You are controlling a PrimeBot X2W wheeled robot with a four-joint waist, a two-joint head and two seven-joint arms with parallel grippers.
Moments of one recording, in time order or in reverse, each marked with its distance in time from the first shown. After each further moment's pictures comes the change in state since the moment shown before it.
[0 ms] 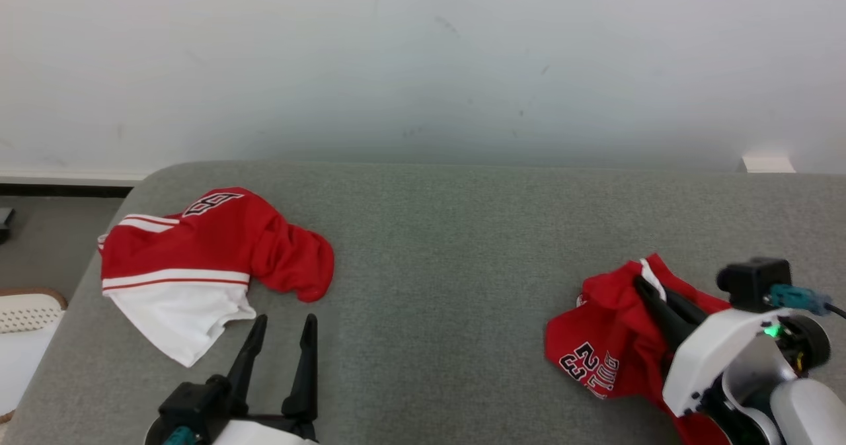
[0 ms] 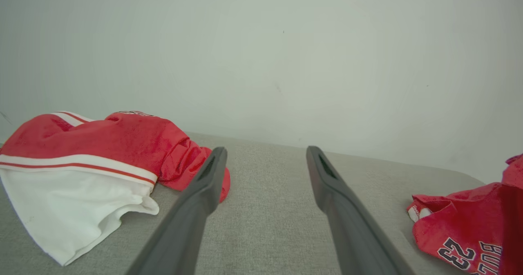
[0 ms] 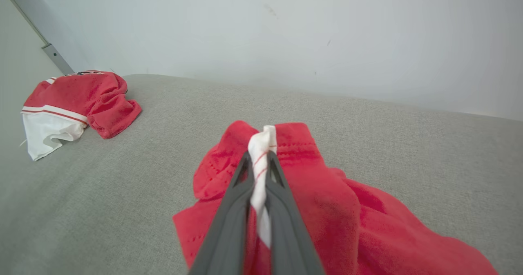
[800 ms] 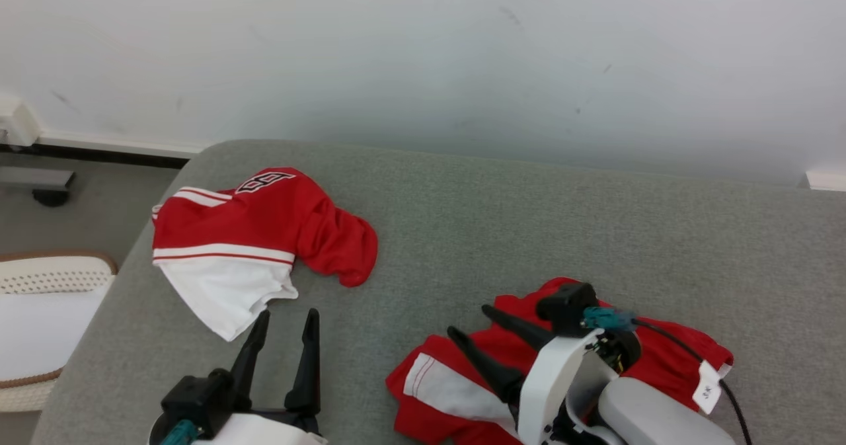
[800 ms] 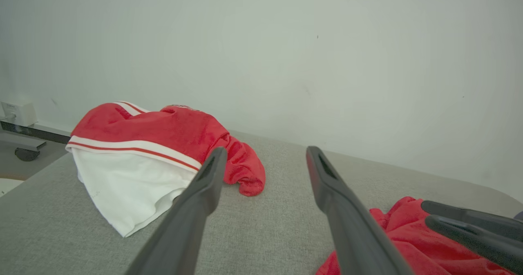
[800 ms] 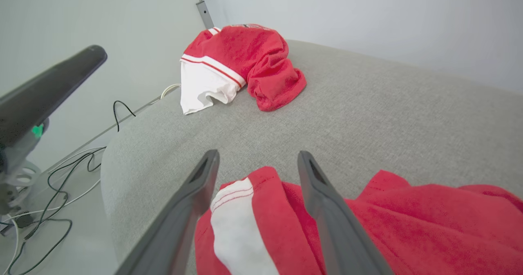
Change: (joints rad) left arm -0.024 0.000 -0.013 0.018 -0.025 0.012 0.000; right arm -0.345 0.115 0.734 0.418 0.343 0.000 -0.342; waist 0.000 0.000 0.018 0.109
